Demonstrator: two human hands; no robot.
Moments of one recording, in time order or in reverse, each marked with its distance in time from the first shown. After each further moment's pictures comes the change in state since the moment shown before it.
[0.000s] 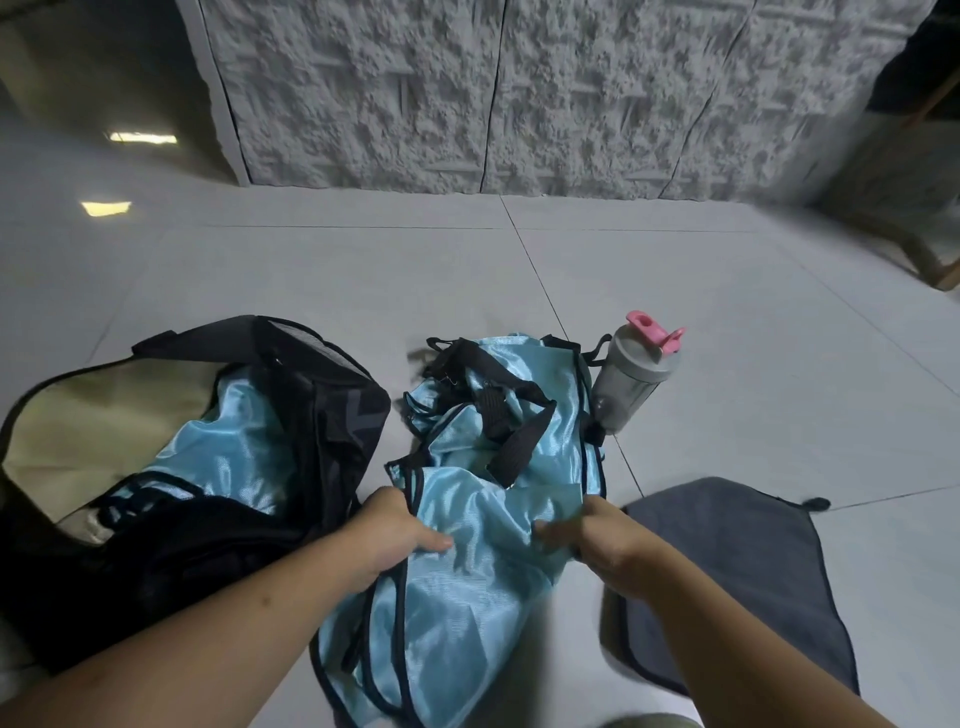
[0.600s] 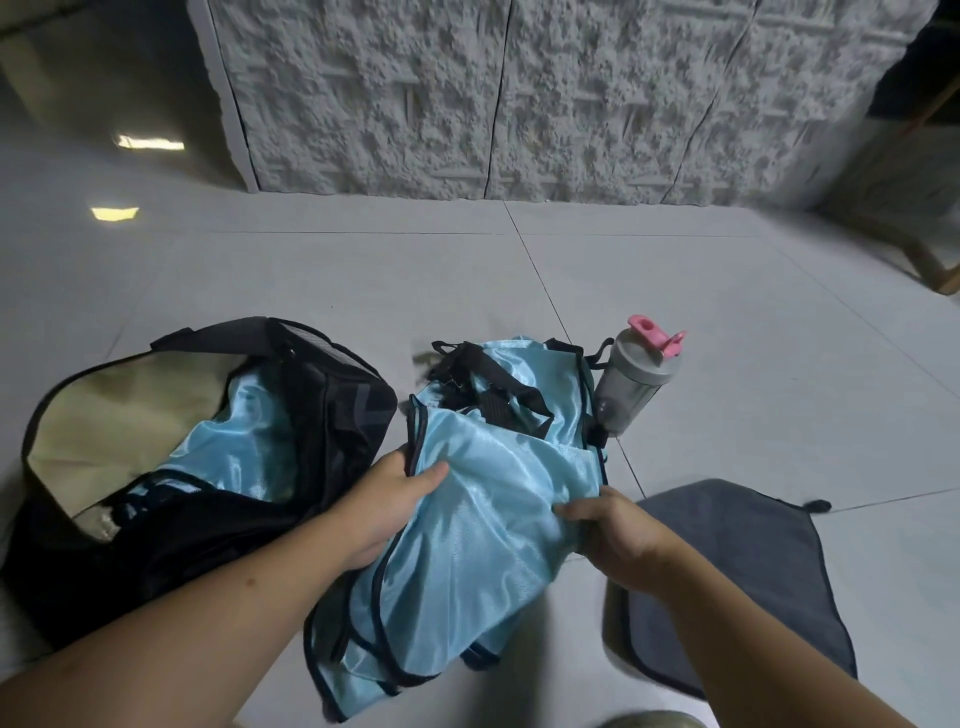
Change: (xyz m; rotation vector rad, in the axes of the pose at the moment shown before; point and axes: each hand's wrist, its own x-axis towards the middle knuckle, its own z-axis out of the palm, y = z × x) left_hand -0.028 0.037 -0.013 -0.412 0.001 0.198; right_hand -0.016 -0.017 0.001 0.406 -0.063 -0.034
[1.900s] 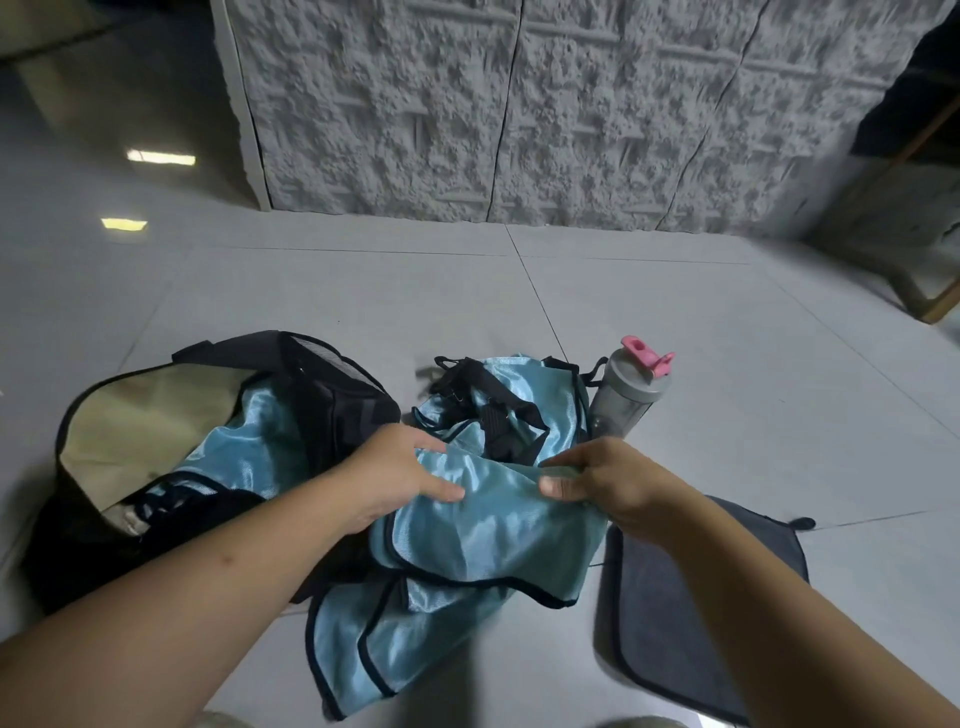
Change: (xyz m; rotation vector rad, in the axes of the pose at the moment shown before) left_hand -0.020 0.059 -0.004 0.458 0.012 0.065; right_hand -0.029 -0.080 0.034 -0.717 0.059 -0.108
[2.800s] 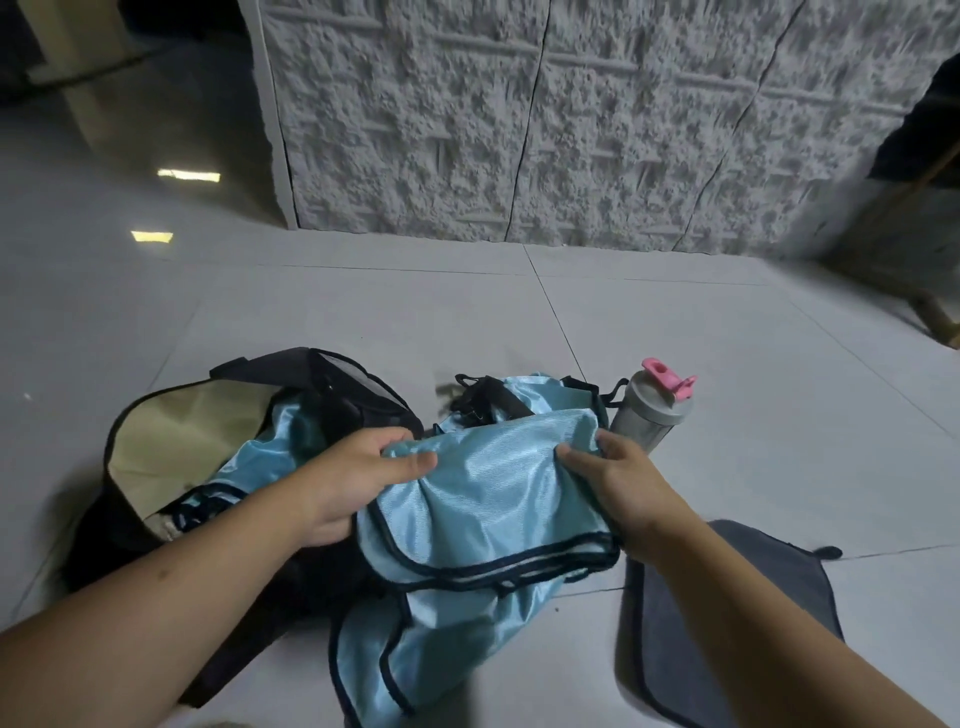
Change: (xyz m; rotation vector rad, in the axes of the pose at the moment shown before) left_hand -0.023 -0.018 -0.055 -0.450 -0.074 0.032; right_hand -0.002 -0.029 0.029 0.408 0.190 -0.070
